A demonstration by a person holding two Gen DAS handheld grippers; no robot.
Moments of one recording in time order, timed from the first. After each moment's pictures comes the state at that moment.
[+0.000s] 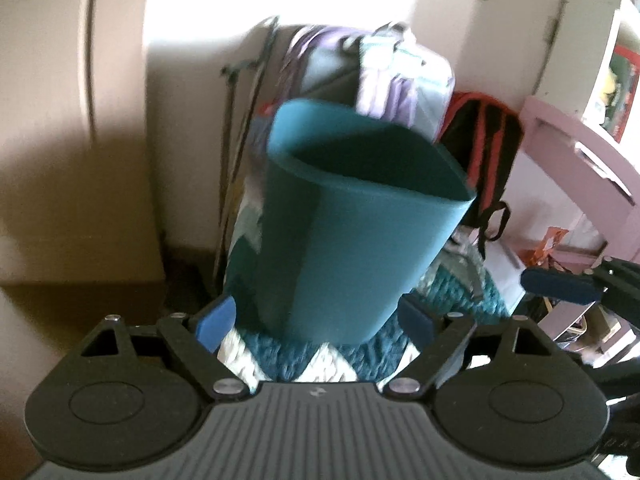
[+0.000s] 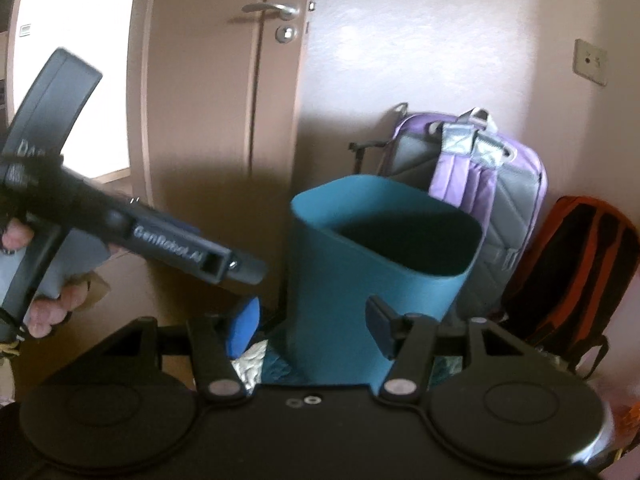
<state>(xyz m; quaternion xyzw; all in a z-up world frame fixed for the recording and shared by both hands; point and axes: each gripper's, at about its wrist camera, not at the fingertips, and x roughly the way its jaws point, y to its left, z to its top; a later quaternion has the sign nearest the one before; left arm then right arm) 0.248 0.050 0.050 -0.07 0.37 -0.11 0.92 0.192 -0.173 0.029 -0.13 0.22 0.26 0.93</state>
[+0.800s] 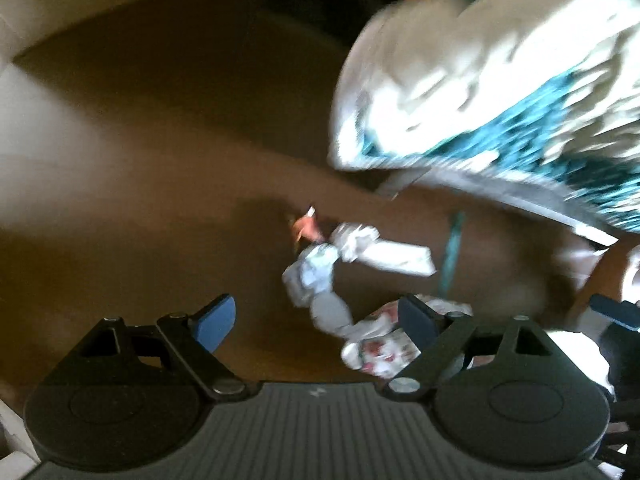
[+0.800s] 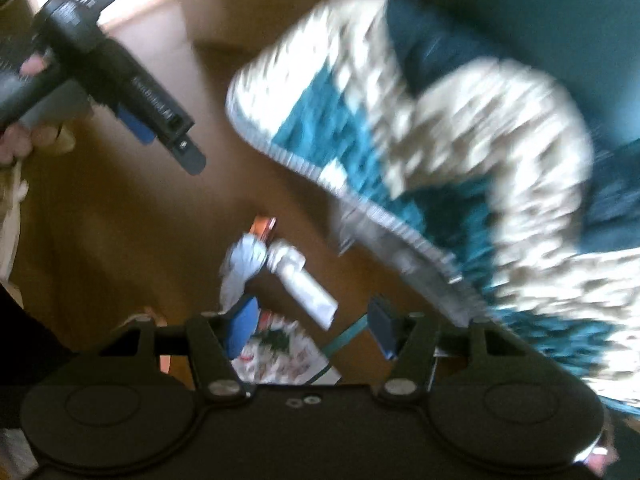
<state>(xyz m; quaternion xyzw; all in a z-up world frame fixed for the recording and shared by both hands) 0.305 0.177 -0.352 -0.06 0.68 0.00 0.73 0.258 -0.089 -0.361 -0.21 0.48 0.32 0.79</state>
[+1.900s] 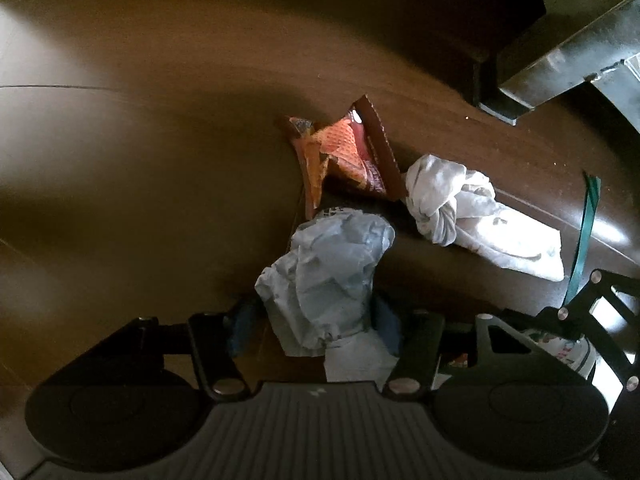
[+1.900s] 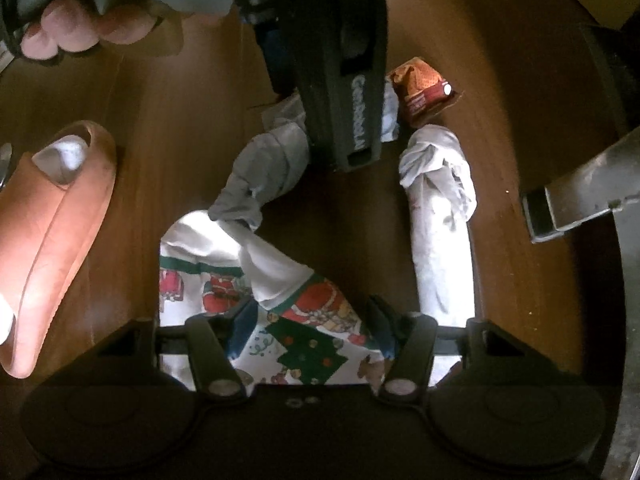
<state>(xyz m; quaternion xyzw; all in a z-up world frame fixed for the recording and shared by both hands) 0.307 0.164 -0.570 -0.07 0.71 0.04 0.70 0.276 0.019 -0.605 -0.41 0.50 0.47 0.61</state>
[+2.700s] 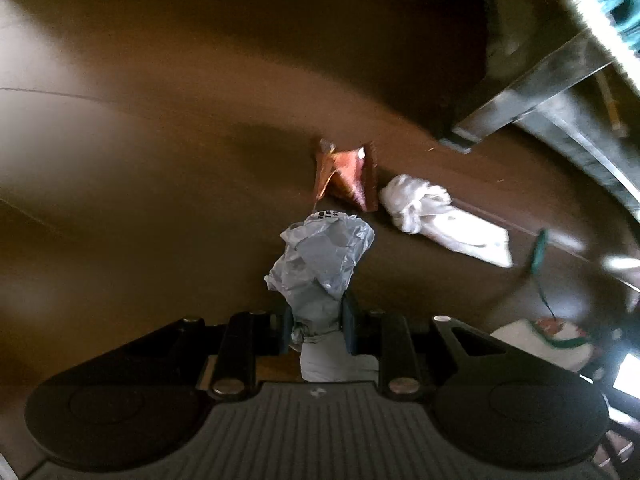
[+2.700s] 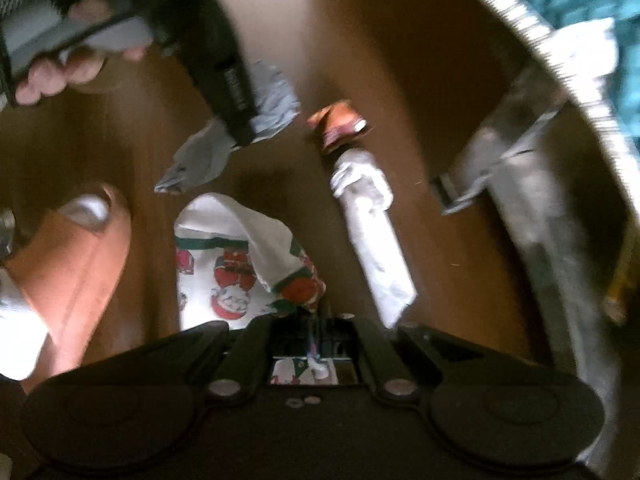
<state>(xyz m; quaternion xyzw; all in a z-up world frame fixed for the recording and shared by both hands) 0.277 0.189 -0.494 -0.10 0.68 0.02 0.73 0.251 -0.025 -0.485 -0.34 0.48 0.39 0.71</state>
